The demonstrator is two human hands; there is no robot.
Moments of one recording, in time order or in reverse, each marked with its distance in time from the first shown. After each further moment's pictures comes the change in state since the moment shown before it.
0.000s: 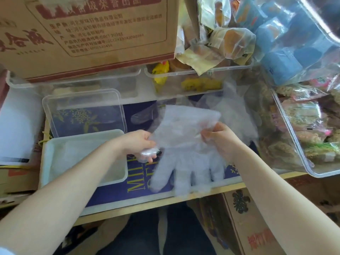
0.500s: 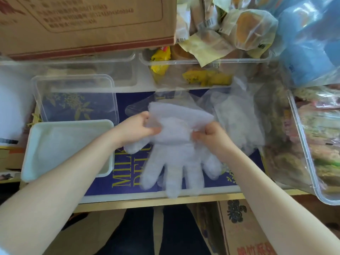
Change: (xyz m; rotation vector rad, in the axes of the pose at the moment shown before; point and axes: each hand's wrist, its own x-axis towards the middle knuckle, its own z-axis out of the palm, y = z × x) left_hand 0.031 0.012 0.013 0.125 0.360 0.181; right_hand 0.024 0.007 -0.003 -0.322 -0.129 -0.171
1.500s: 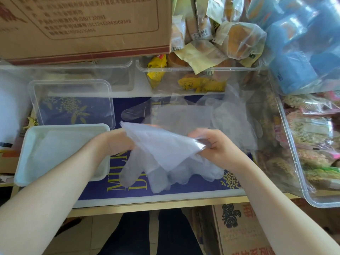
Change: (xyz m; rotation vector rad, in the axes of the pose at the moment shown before) left_hand -0.035 0.014 -0.010 -0.524 -0.260 -0.114; right_hand -0.027 -0.021 -0.021 0.006 -0.325 -0.483
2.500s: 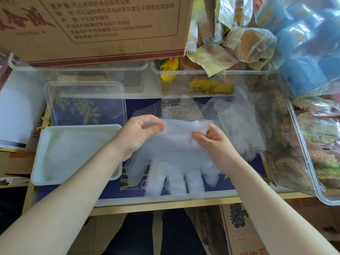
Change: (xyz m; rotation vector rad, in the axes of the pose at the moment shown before) left_hand -0.001 -0.007 0.001 -0.073 0.238 0.360; right_hand 0.017 0.009 0.034 0.359 0.352 0.350
